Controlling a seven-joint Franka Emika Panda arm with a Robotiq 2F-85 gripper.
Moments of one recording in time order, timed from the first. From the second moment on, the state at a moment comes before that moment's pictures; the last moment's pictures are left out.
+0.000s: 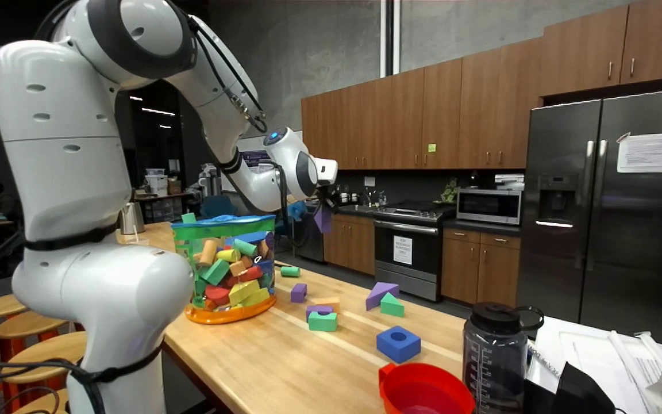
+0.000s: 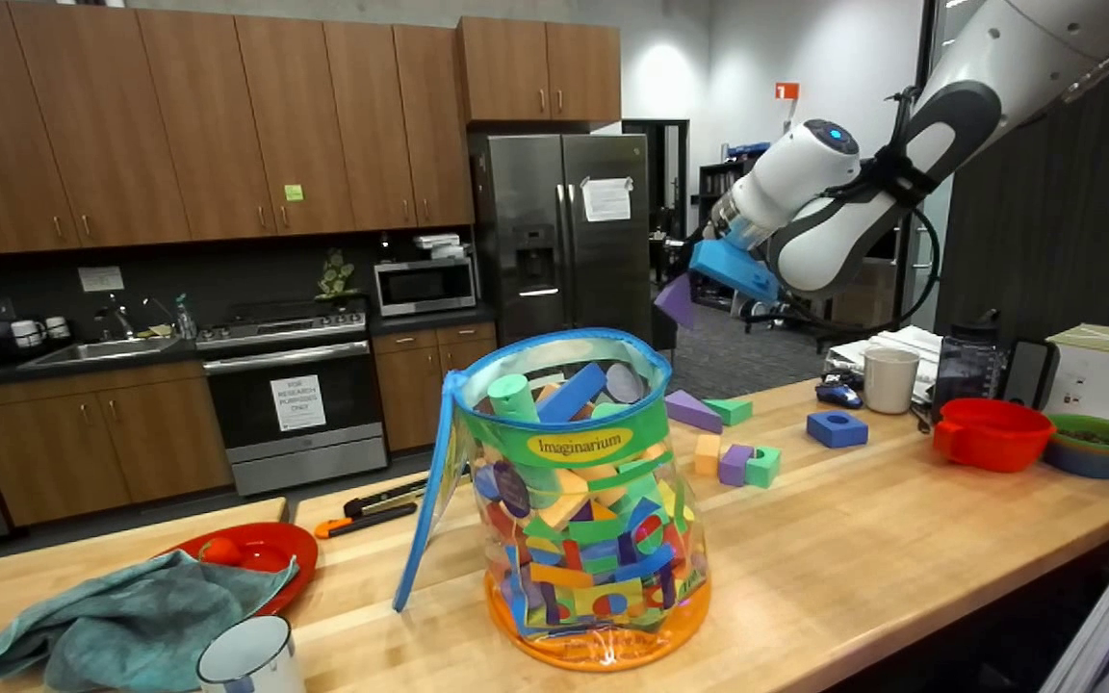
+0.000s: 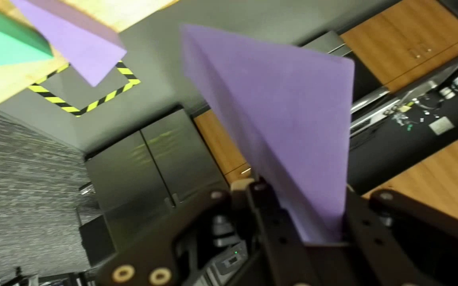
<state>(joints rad) 0.25 -0.13 -0.35 -2.43 -0.53 3.27 1.09</state>
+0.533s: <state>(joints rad) 0.42 -0.27 -0.34 -2.59 -0.49 3.47 1.10</state>
